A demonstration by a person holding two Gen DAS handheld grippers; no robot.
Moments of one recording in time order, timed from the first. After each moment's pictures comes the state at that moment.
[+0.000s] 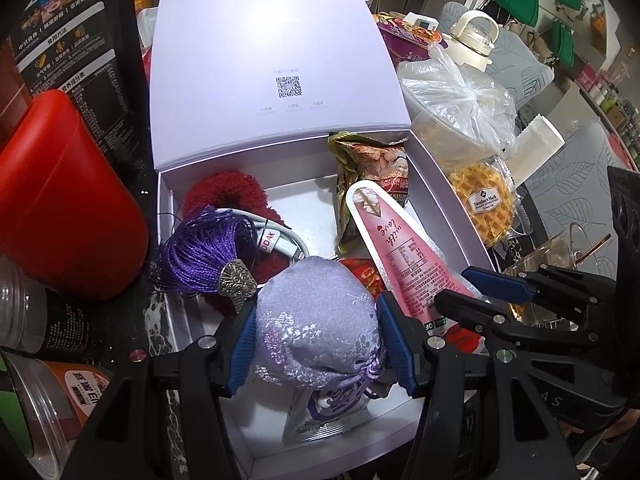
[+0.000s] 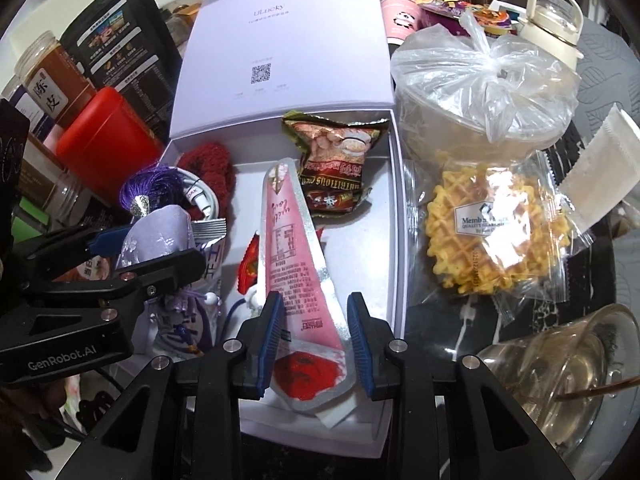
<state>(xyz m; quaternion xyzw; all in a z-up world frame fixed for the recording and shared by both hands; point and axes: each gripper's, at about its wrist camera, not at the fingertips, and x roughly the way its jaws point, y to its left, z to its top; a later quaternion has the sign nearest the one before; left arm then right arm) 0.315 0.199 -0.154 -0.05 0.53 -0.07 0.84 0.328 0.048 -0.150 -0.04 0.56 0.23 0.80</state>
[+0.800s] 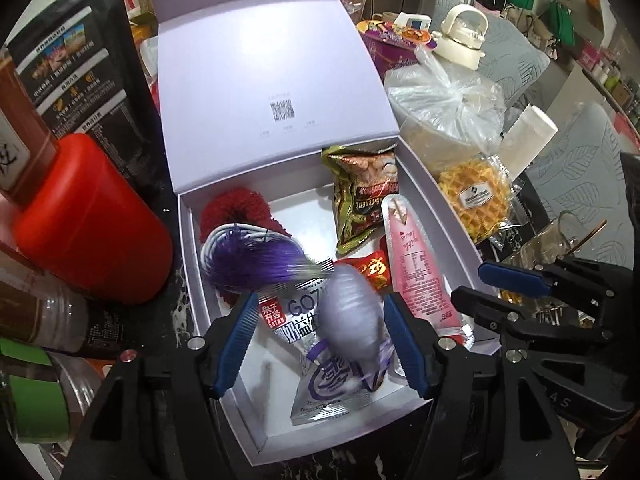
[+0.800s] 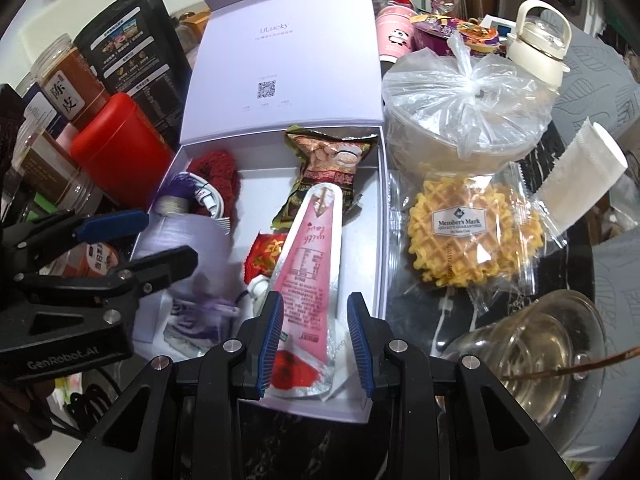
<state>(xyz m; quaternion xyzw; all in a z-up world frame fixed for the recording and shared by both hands) 0.306 0.184 -0.124 0.00 0.53 -0.05 0.85 0.315 0.034 -0.119 -0.05 0.54 0.23 0.81</state>
